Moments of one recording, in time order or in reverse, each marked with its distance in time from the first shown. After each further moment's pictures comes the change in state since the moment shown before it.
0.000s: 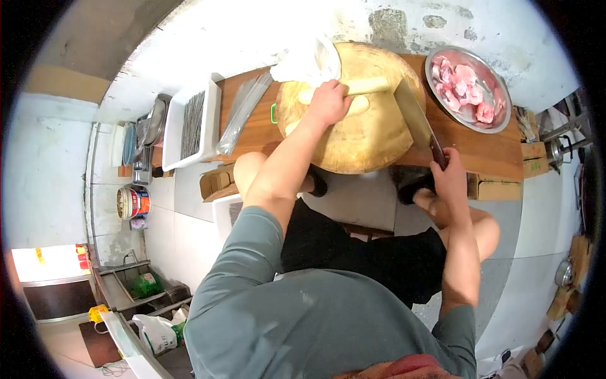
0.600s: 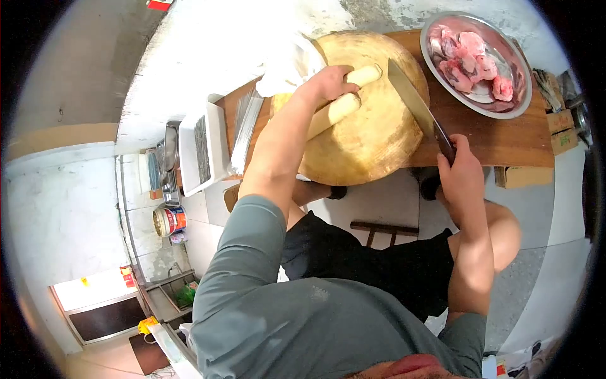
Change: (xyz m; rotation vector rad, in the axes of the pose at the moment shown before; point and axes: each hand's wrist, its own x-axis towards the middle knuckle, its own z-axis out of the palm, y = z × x) left_hand 0.110 -0.003 0.015 -0.051 -0.659 -0.068; right_hand 0.027 -0.024 -0.014 -0.065 -0.042 0.083
